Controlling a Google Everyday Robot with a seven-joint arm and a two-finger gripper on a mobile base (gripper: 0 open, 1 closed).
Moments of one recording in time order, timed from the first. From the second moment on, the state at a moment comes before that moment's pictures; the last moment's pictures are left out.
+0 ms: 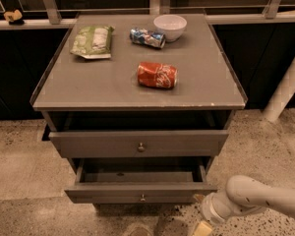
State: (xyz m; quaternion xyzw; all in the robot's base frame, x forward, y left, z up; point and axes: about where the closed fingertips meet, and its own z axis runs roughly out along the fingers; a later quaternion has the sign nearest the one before) arm 0.387 -0.183 0.389 -0.53 0.80 0.22 0.15
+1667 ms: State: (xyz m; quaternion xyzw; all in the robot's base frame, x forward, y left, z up) arm 0.493 -0.147 0.388 -0.51 0.81 0.22 0.20
